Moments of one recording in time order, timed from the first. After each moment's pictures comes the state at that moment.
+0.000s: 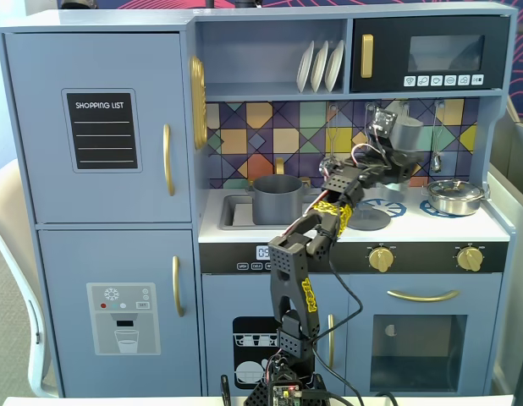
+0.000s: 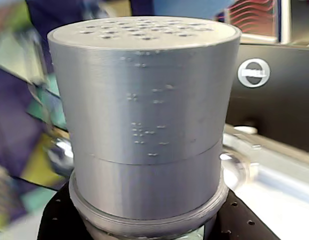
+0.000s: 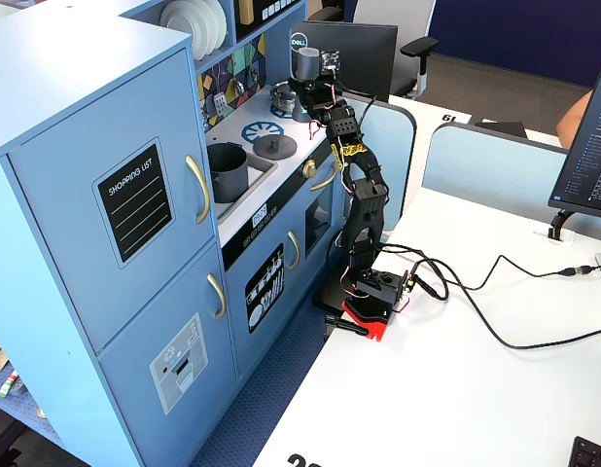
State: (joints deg) arm 48.5 101.0 75.0 26.0 -79.9
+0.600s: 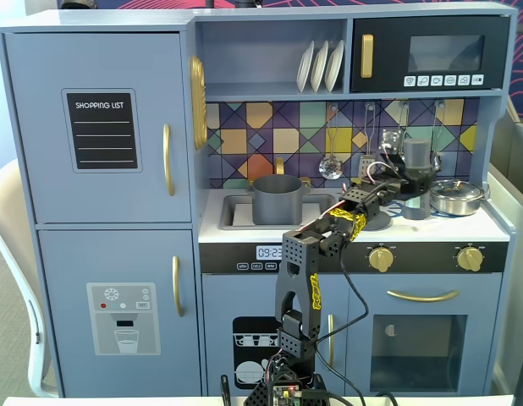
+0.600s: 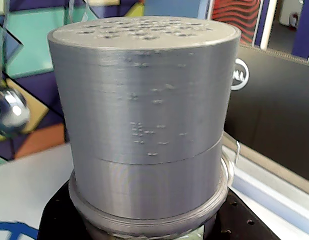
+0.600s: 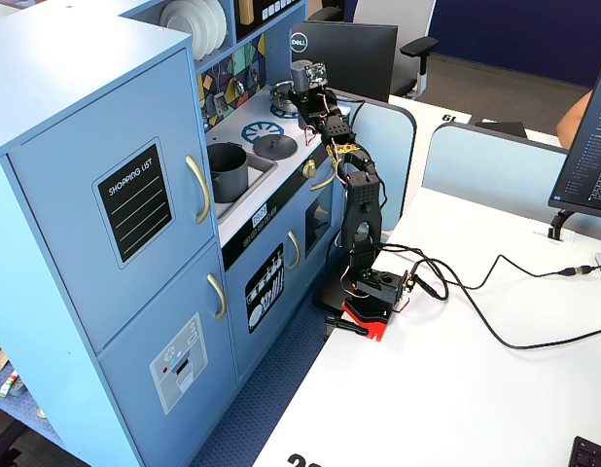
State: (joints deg) arm 50.0 88.9 76.2 13.2 -89.6
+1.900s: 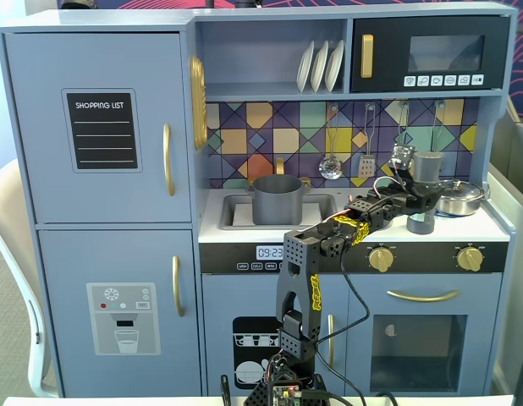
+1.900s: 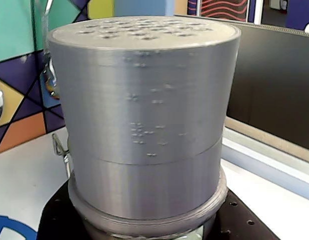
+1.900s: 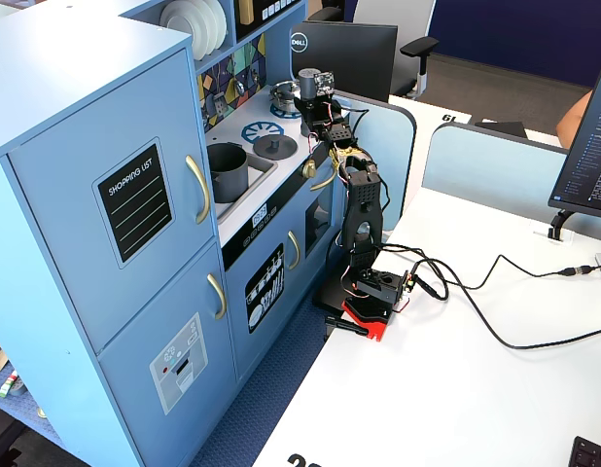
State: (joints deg) arm 51.9 88.5 85.3 5.4 -83.5
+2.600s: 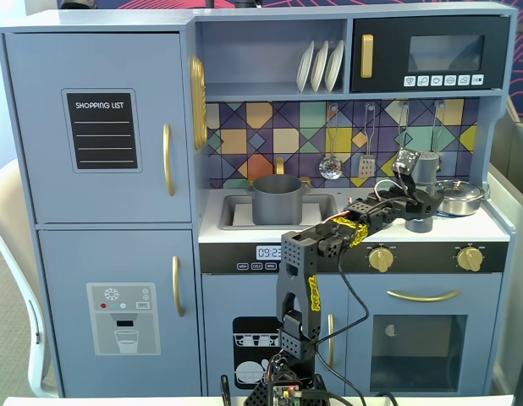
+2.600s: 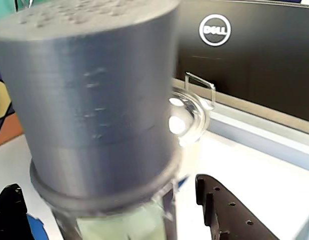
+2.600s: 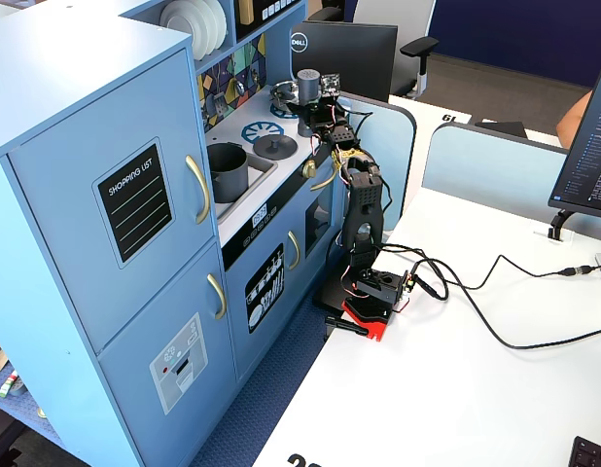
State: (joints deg) arm 53.1 94.0 90.4 7.5 -79.6
